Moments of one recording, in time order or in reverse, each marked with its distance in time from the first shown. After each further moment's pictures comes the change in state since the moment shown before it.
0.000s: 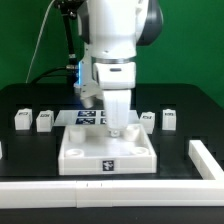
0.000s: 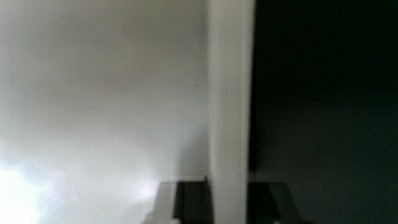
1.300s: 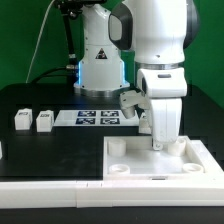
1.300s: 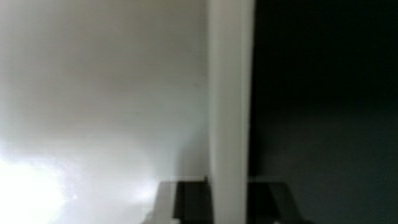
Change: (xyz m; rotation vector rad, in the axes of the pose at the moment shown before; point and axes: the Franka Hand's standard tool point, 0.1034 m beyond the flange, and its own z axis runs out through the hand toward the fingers) arm 0.068 0.067 -0.001 -0.029 0.010 0.037
